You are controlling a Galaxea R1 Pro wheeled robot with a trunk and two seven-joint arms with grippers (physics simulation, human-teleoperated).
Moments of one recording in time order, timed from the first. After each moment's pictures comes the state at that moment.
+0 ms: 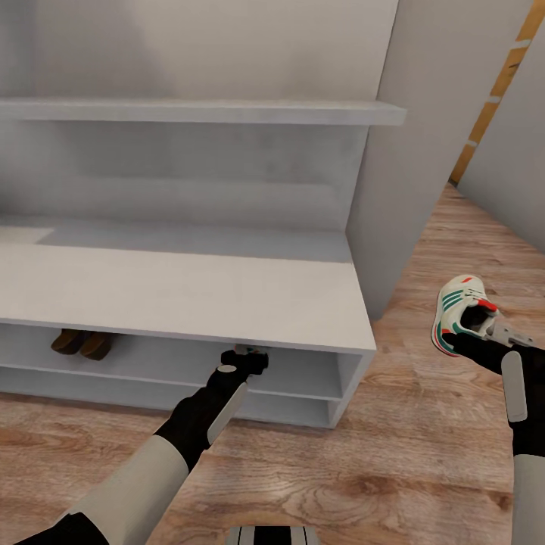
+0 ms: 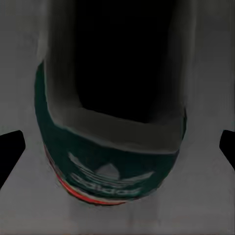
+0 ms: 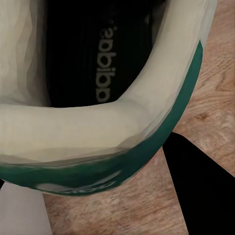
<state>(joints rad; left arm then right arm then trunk) -0.76 -0.13 -0.50 -0.85 0.37 0.39 0.36 -0.67 -0.24 -0.46 -1.32 -0.19 0.91 -0.01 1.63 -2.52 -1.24</state>
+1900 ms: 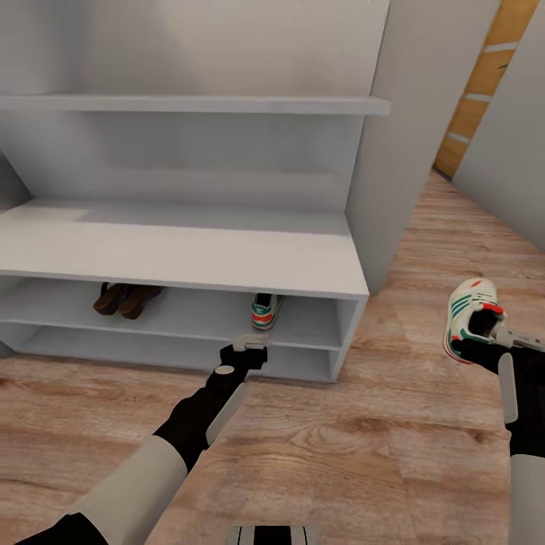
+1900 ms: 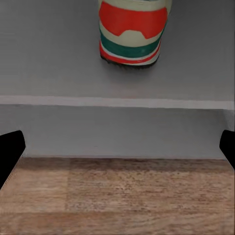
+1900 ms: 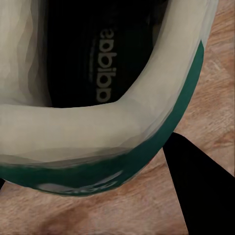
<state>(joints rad) -0.76 -0.13 -0.50 -0.84 0.37 0.29 0.36 -0.67 -0.23 -0.47 -1.32 -0.01 0.91 -0.01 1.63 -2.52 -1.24</state>
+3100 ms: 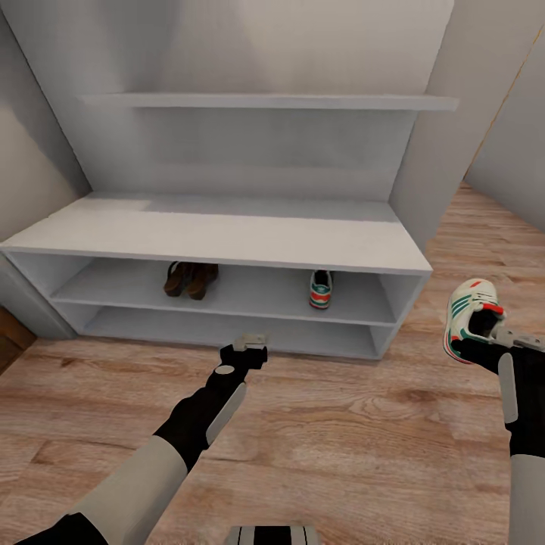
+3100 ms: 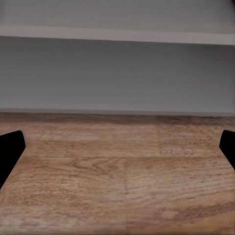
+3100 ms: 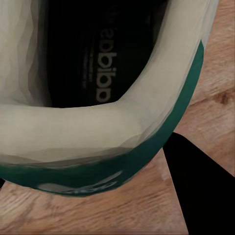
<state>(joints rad) -0.76 -0.13 -0.50 -0.84 0.37 0.29 0.36 -0.67 -0.23 -0.47 -1.32 -0.01 0.91 -0.01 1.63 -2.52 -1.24</state>
